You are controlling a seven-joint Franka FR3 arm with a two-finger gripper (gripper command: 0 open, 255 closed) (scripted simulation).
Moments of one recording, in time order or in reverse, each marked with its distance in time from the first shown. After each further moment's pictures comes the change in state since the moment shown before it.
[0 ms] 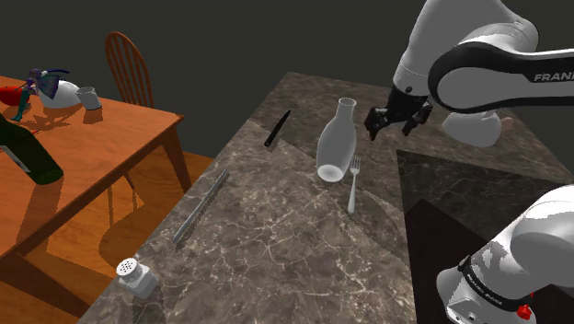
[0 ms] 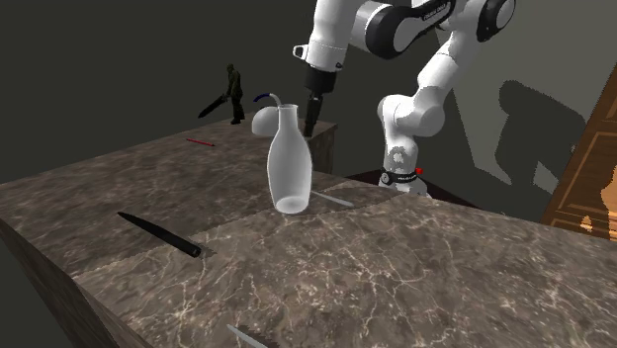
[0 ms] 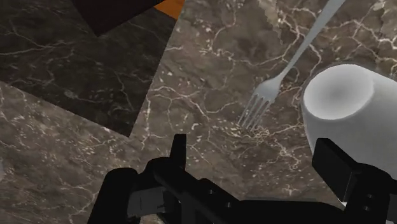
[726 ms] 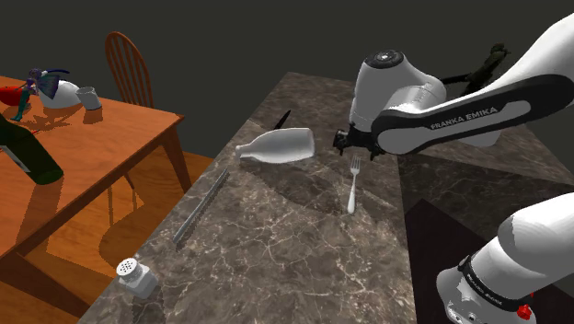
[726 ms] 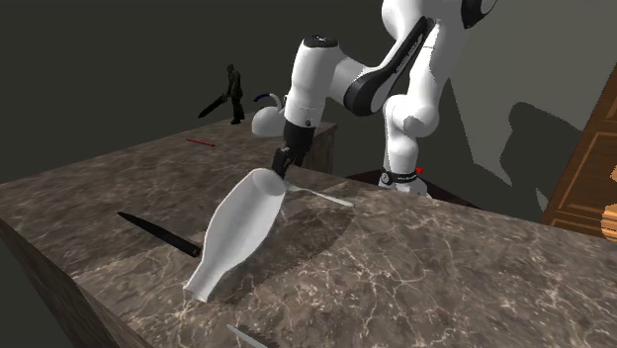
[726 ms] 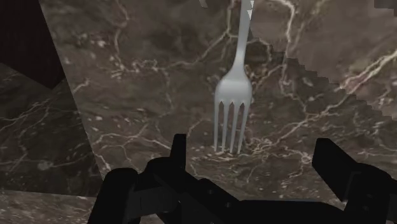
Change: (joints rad) arm -0.247 0.351 0.293 -0.001 -0.101 0.342 0.589
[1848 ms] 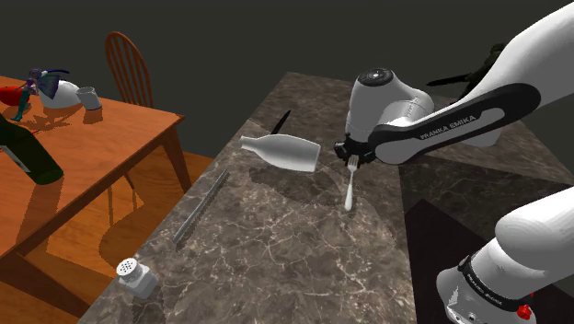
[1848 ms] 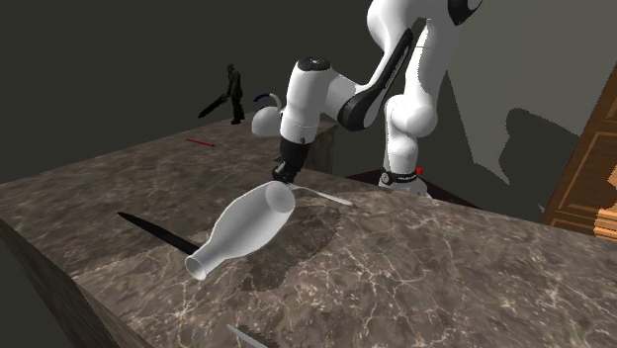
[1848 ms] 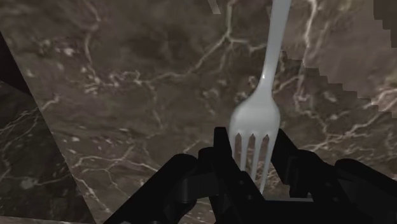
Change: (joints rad) arm -0.063 0.113 0.036 -0.013 -0.100 0.102 0.089
